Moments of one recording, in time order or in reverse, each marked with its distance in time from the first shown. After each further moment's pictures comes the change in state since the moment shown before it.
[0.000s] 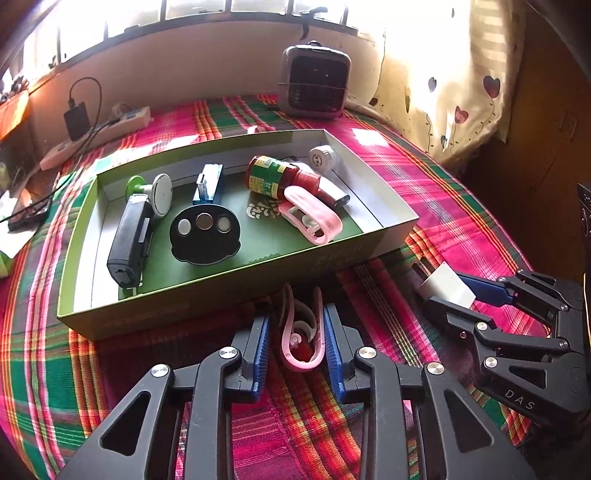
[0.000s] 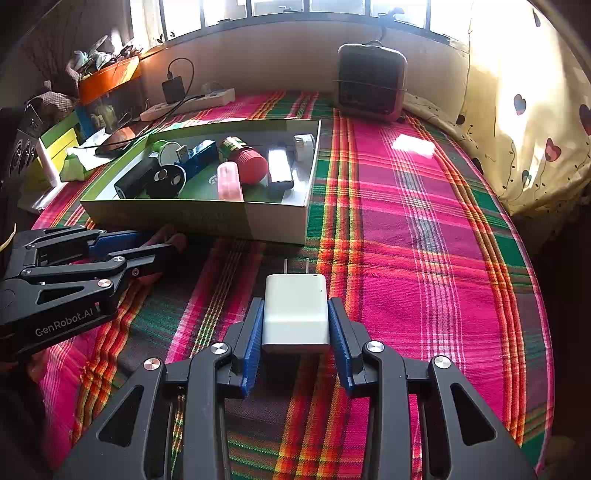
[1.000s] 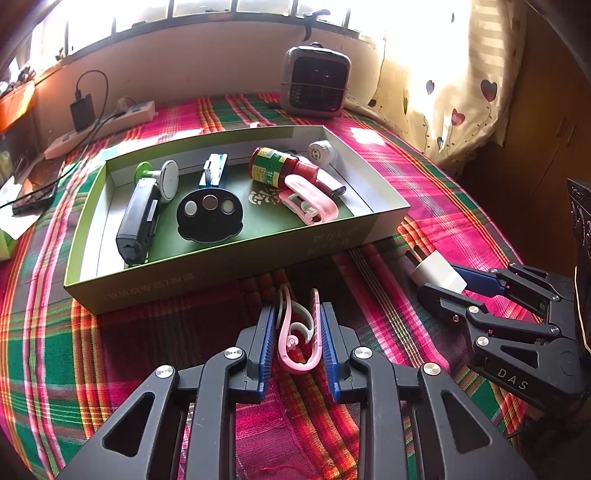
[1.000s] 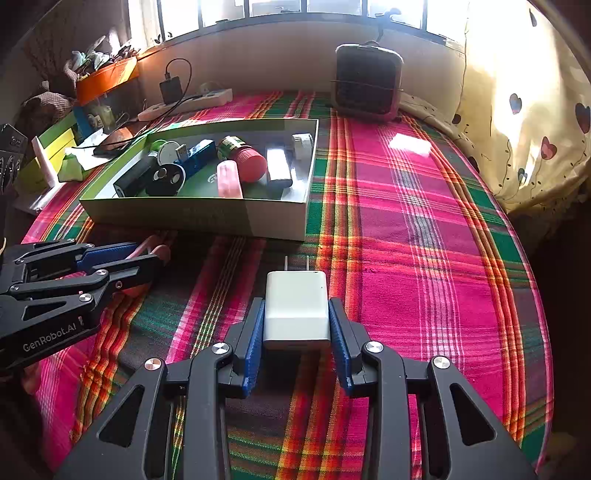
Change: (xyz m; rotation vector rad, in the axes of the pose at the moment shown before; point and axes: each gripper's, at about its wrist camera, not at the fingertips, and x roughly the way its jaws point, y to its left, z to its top) left arm -0.010 0.002 -0.013 -0.018 -0.002 -0.016; right arm -0.003 0.002 -0.003 0.008 -0.002 -0.016
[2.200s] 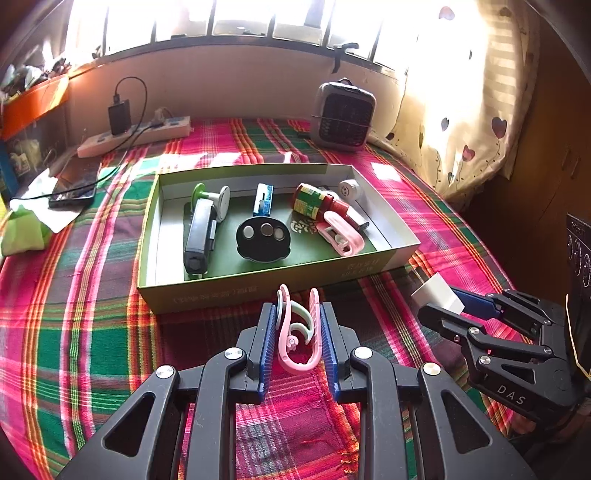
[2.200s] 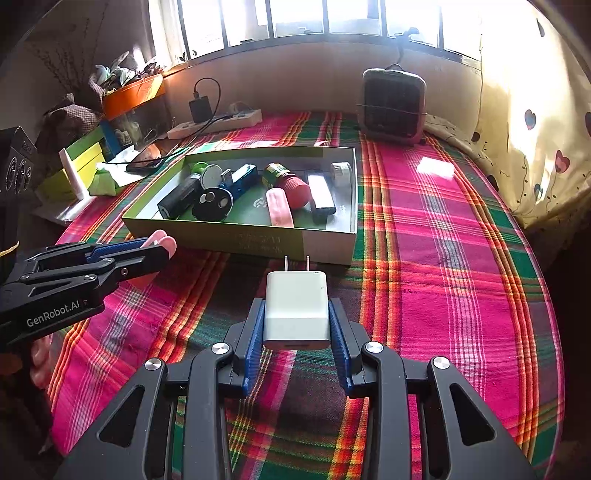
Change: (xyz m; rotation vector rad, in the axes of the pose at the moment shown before) left arm -0.041 0.029 0.003 -0.082 -0.085 0.024; right arm -0.020 0.022 0.008 -0.011 -0.069 0.092
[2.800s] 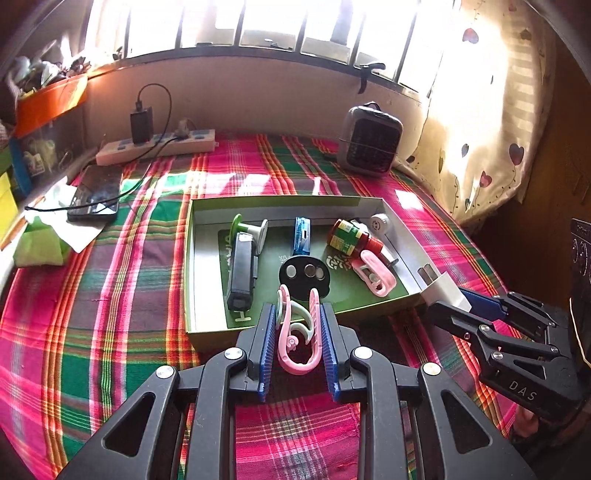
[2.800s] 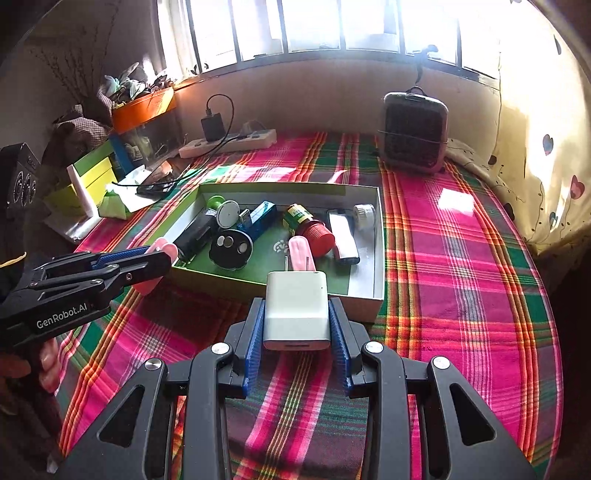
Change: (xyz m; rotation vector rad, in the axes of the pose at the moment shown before) left arm -0.001 0.030 0.026 -0.050 -0.039 0.033; right arm 0.008 0.011 0.038 -0.011 -0.039 0.043
